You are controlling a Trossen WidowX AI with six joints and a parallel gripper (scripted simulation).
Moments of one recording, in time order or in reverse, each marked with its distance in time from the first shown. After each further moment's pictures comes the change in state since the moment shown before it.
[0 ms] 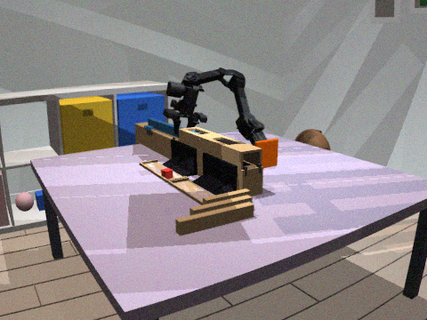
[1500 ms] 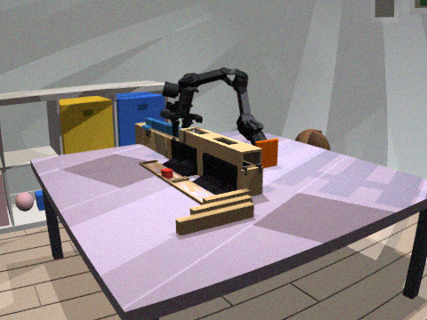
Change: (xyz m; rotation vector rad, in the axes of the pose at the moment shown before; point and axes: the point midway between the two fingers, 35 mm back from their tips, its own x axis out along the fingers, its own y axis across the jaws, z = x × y) arm 0.013 -0.002 0.034 -0.058 0.080 0.023
